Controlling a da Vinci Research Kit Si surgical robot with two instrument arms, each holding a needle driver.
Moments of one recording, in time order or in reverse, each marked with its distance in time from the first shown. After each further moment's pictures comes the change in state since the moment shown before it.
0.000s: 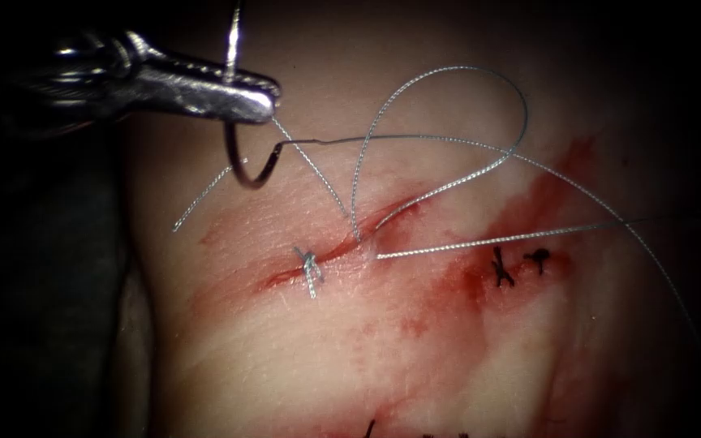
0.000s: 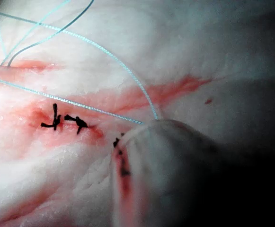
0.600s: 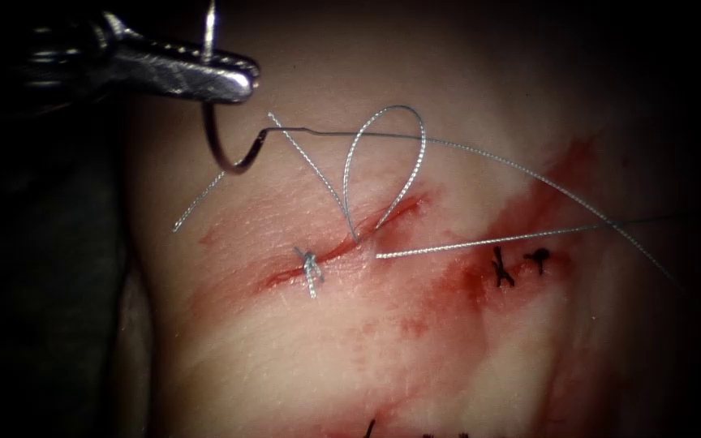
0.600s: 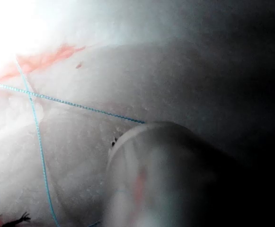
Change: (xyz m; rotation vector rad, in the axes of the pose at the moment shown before) right arm -0.009 0.018 -0.002 -0.206 -0.084 0.072; left arm 0.001 0.000 -0.001 0.020 0.015 -0.009
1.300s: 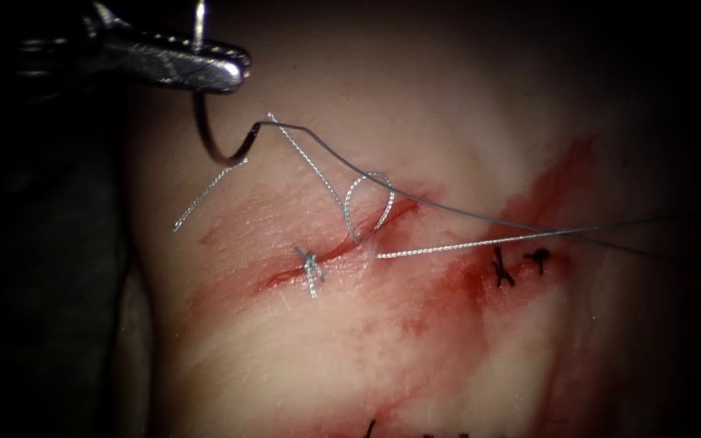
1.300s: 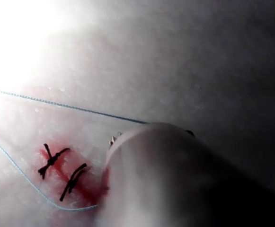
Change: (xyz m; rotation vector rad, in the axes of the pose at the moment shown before) right arm -0.005 0.013 -0.001 -0.149 -0.039 0.080; left arm 0.000 0.000 0.000 0.005 0.004 -0.003
